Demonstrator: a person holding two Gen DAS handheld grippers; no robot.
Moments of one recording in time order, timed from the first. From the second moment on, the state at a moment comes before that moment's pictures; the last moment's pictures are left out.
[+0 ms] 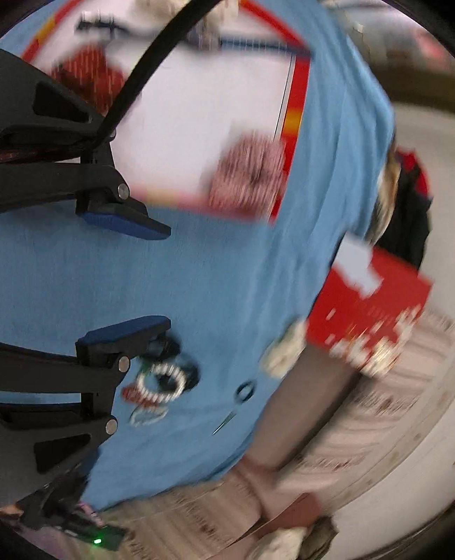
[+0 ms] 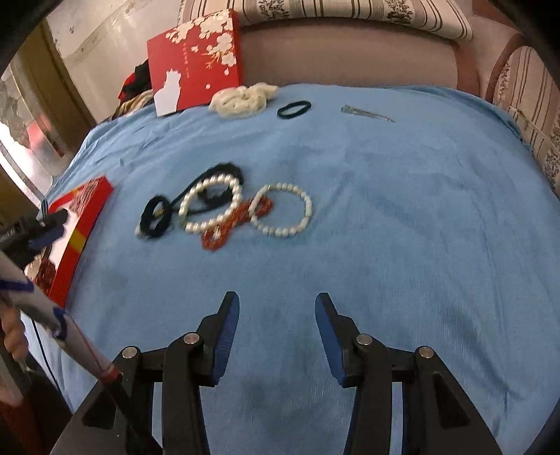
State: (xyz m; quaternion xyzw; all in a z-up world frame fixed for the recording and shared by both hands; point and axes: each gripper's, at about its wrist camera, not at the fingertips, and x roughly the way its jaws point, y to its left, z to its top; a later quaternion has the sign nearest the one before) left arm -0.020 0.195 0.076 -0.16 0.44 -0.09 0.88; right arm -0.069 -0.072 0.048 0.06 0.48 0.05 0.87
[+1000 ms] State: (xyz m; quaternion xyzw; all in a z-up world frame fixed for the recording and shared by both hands) left arm 0.053 0.094 0.027 -0.06 0.51 -0.18 0.84; right arm 0.013 -0.076 0.019 0.02 0.46 0.04 0.89
